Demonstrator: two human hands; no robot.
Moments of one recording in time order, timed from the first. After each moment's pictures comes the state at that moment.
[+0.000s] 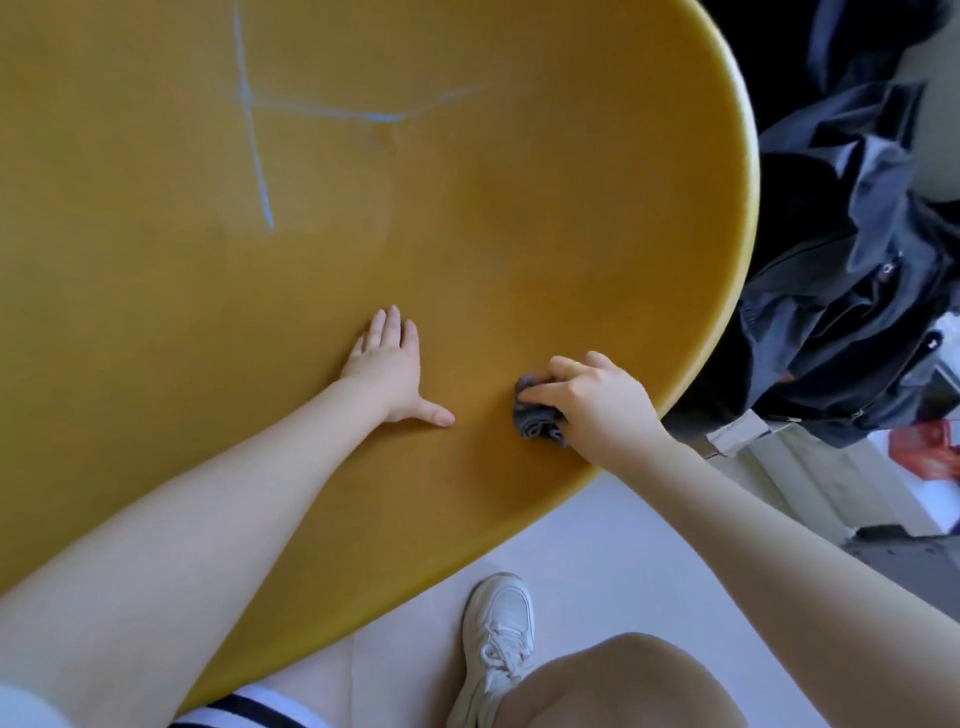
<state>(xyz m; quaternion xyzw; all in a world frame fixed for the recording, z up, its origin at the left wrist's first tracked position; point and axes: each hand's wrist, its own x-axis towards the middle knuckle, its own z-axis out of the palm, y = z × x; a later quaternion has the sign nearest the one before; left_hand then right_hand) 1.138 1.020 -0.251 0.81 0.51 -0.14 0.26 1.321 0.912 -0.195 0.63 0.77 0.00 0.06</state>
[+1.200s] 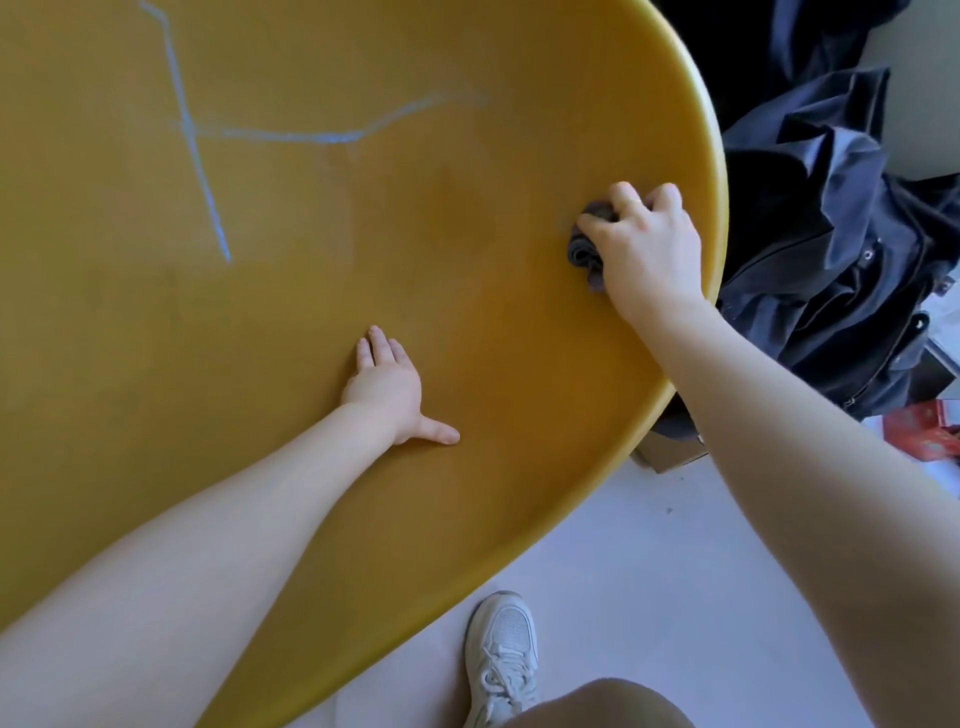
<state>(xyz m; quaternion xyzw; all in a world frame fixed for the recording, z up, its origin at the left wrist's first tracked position) 1.170 1.023 -0.245 0.79 0.53 -0.18 0.26 1.387 1.004 -0.140 0.72 0.64 0.25 0.08</state>
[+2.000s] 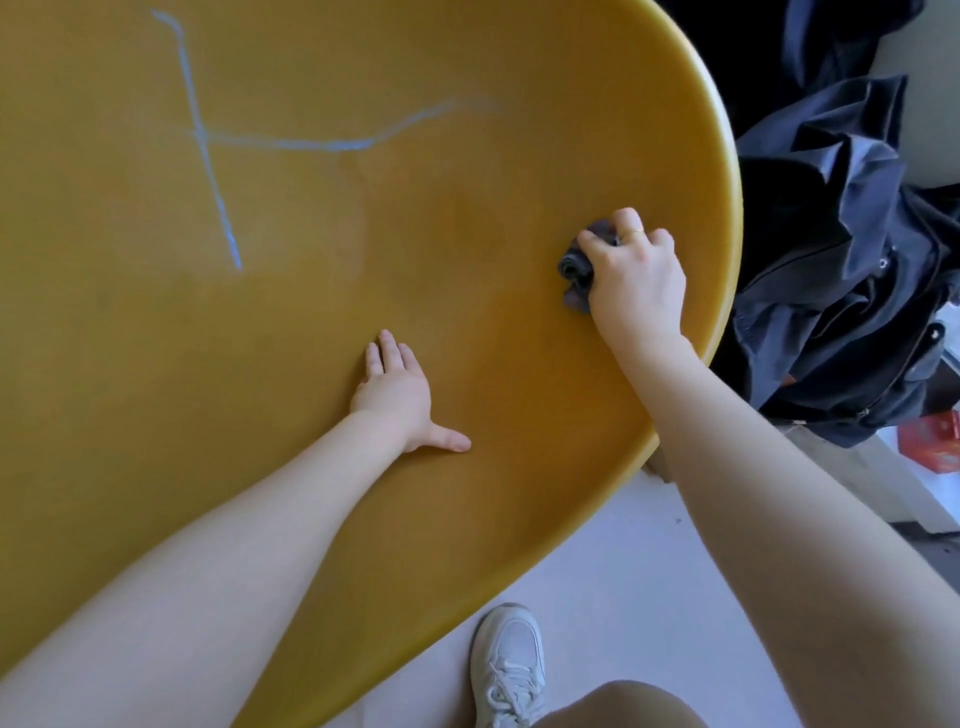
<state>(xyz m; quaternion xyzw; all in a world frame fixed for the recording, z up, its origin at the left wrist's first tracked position) 1.172 1.027 -0.249 0.79 0.53 -0.17 0.27 1.371 1.004 -0.163 0.77 0.61 0.18 -0.06</state>
